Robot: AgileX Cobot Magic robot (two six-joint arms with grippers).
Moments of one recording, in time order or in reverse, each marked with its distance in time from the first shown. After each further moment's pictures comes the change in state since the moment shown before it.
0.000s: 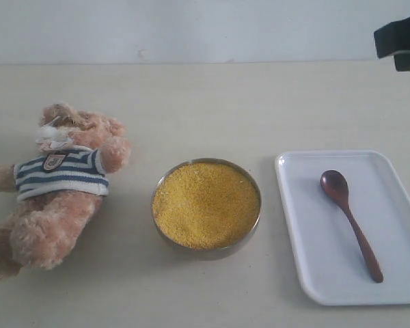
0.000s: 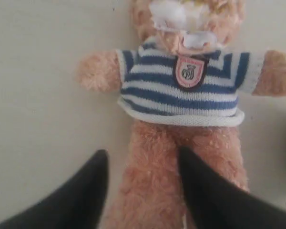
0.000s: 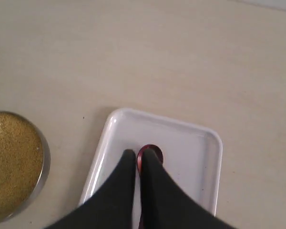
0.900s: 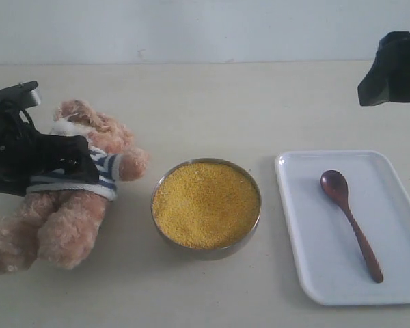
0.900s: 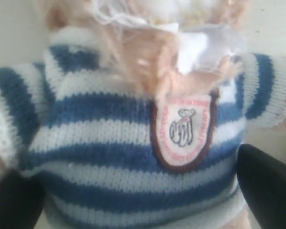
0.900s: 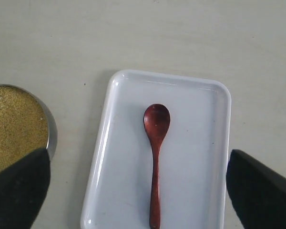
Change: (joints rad) left arm -0.105 0.584 -0.145 -0.294 -0.193 0.288; right arm 0.000 0.004 -0.002 0.015 0.133 0.098
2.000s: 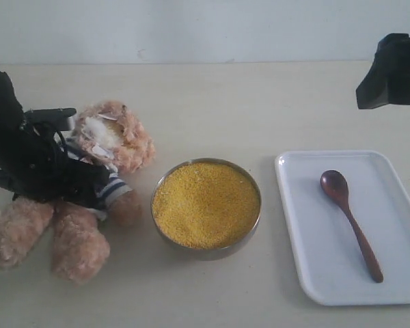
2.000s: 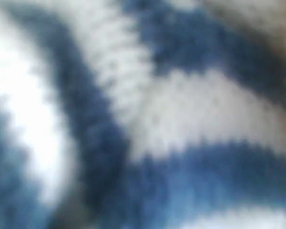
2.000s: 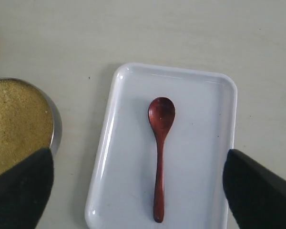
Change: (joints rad) left arm -0.104 0.117 -0.050 0.228 0.049 -0.150; right arm 0.000 0.002 -0.002 0.022 0.021 -0.010
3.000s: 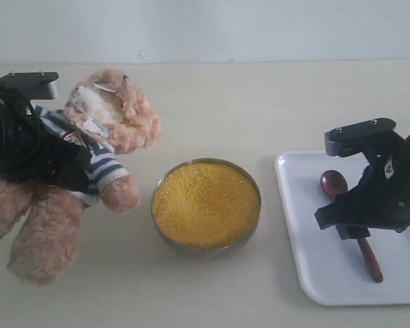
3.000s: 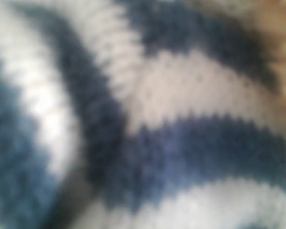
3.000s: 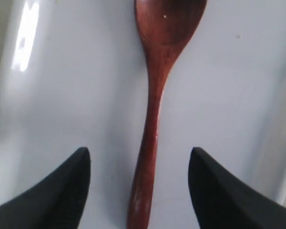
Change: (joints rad) left arm 0.000 -0.227 0.006 -0.090 0.140 0.188; right arm 0.031 0.474 0.330 -0.111 -0.400 0.023
